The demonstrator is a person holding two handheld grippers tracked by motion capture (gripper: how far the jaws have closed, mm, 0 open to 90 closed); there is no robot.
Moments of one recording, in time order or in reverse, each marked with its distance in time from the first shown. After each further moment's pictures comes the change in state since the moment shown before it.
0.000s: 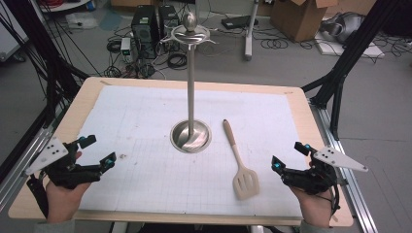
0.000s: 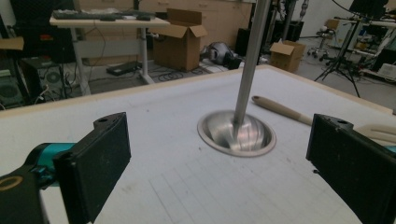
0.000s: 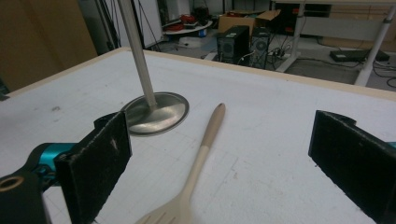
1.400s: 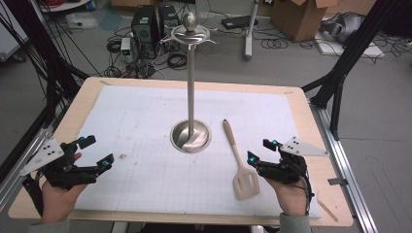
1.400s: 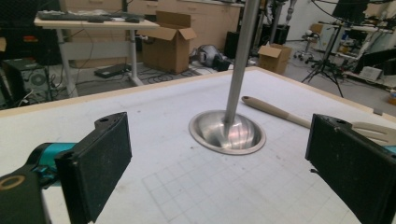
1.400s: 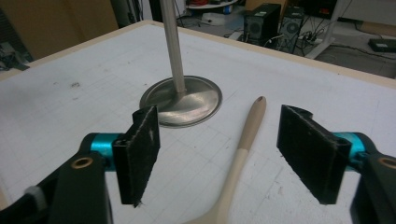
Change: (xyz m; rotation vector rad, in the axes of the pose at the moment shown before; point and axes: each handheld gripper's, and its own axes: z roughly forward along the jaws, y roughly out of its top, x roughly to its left) left arm 0.004 -0.009 -0.008 -0.003 -0.054 -0.016; right arm 0.029 0.004 0.051 0.096 0.091 -0.074
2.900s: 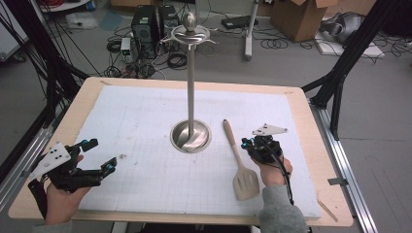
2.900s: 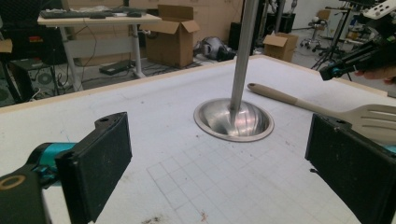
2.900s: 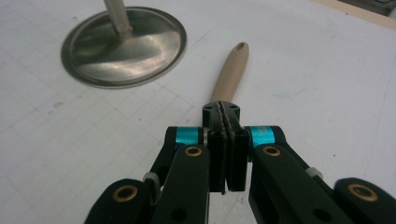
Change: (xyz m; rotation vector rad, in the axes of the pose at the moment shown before) left arm -0.002 -0.014 0.006 0.028 0.016 0.047; right arm -0.025 -0.010 0.087 0.277 -0.100 -0.051
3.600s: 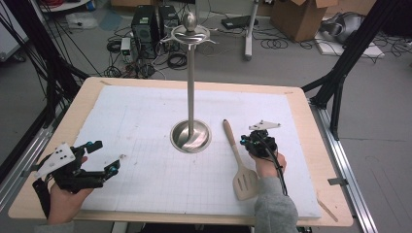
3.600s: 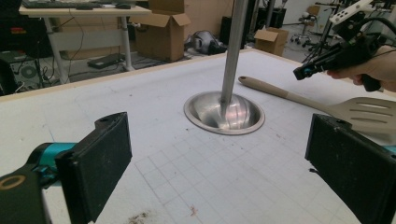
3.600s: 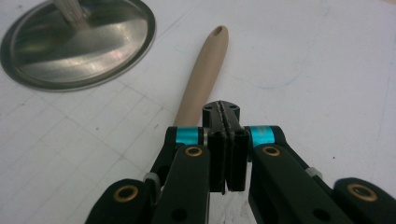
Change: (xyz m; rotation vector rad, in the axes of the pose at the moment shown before) left arm -0.001 -0.005 0.006 0.023 -0.042 -0.012; right arm -0.013 -0.001 0.033 0.051 -0.051 0.049
